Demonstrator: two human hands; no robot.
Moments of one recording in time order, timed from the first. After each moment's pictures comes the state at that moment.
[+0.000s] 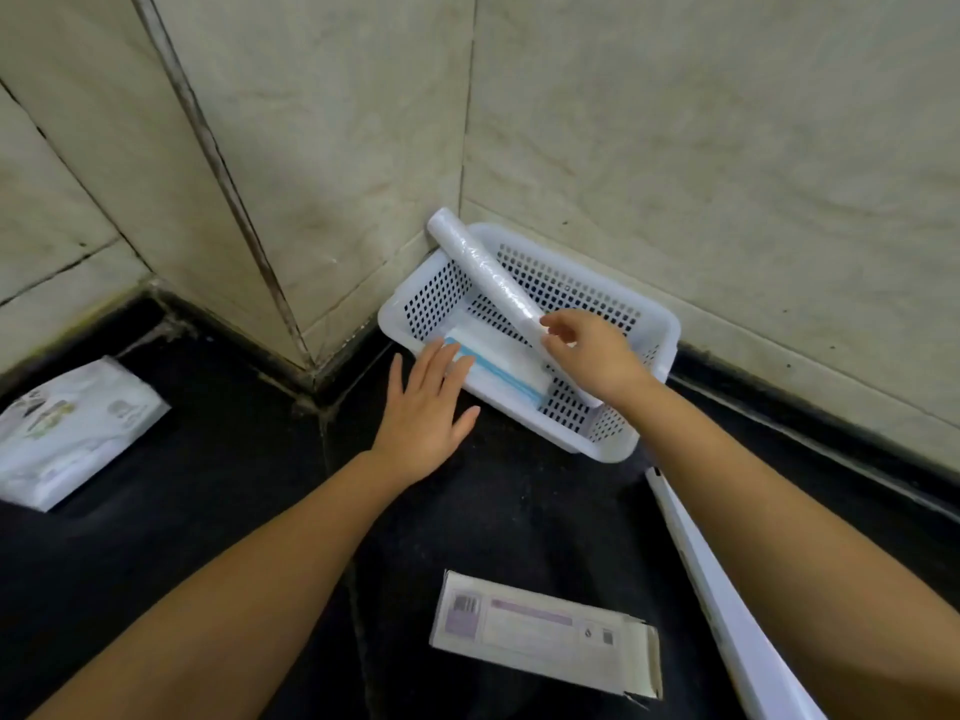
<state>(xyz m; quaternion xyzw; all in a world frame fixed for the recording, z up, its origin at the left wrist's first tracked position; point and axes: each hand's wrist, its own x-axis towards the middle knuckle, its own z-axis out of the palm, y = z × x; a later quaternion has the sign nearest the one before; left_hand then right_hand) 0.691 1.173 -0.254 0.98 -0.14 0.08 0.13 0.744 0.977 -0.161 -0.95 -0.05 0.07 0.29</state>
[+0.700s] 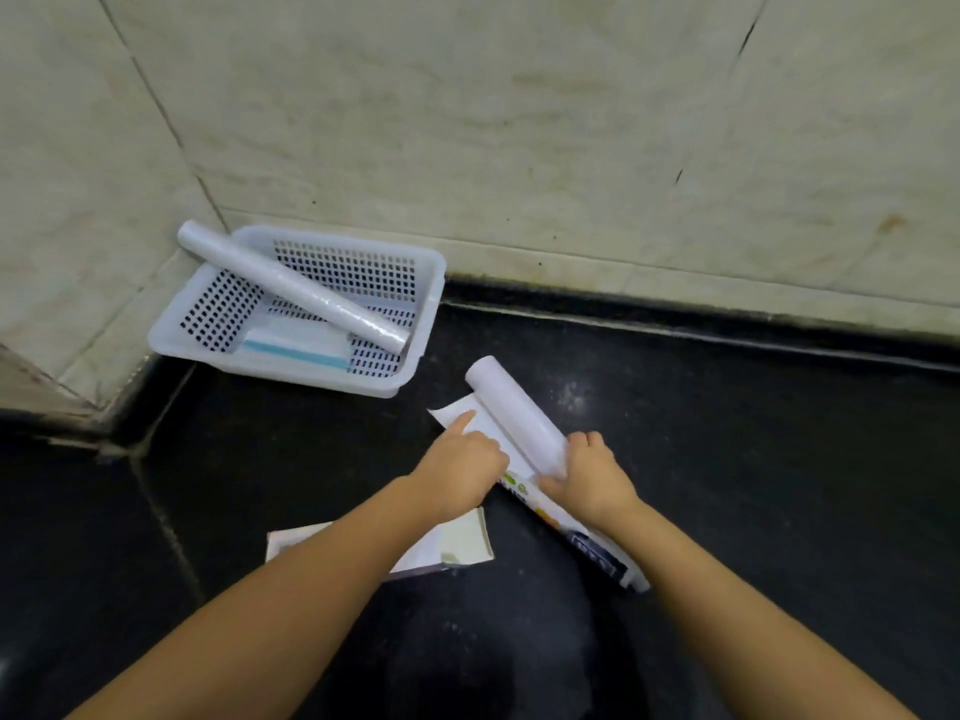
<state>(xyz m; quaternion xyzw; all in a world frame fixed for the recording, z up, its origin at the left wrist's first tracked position) 0.581 0.967 -0.230 0.87 -0.49 -0.10 -0.06 0.507 0.805 -0.241 -0.94 0.23 0.14 0.20</state>
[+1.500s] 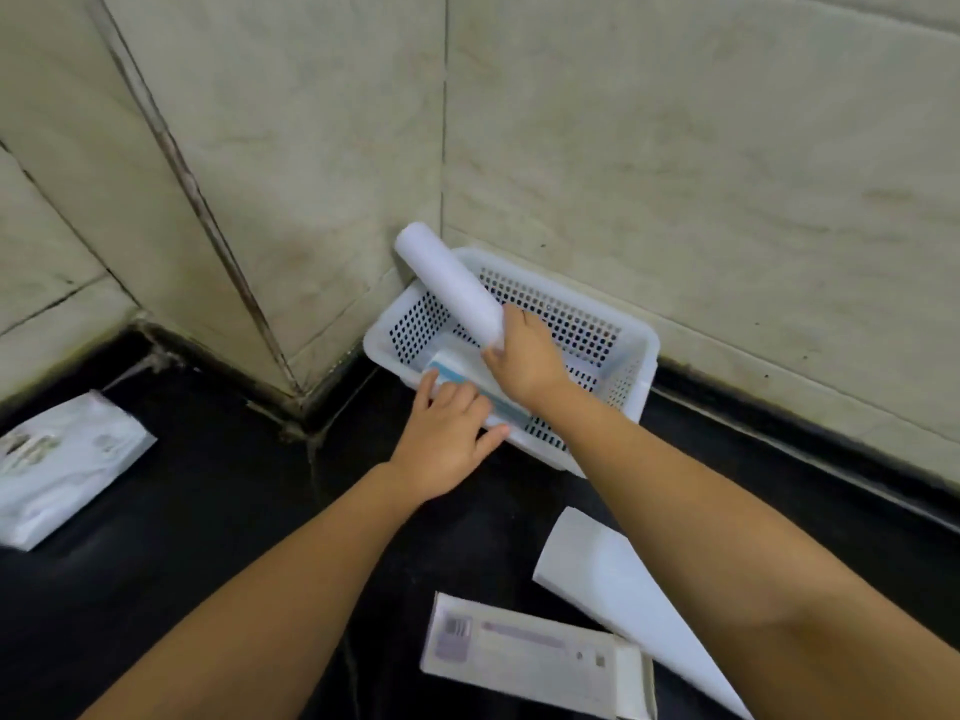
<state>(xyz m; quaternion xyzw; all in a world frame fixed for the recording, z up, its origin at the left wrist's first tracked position) 0.695 1.148 -0.234 0.97 -0.21 0.05 0.14 0.759 1.026 -0.172 -0.97 -0.05 0.02 0.23</state>
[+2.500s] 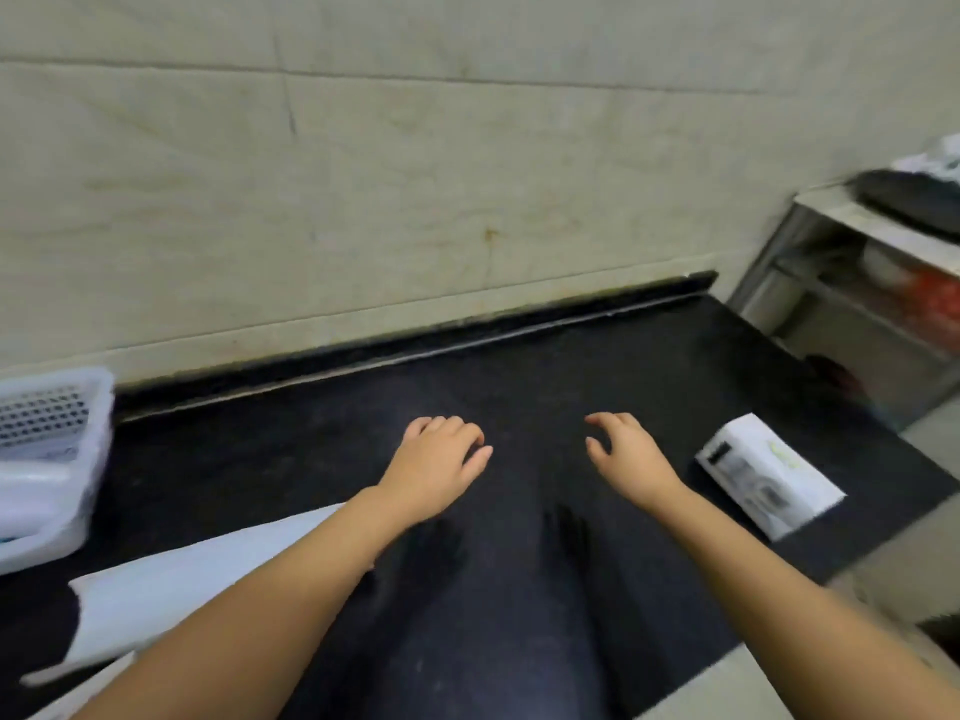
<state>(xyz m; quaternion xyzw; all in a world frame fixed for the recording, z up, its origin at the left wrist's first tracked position) 0.472 0.747 -0.177 0.79 -0.59 -0.06 0.17 0.285 0.589 -0.159 -0.87 0.44 -0.05 0.23</state>
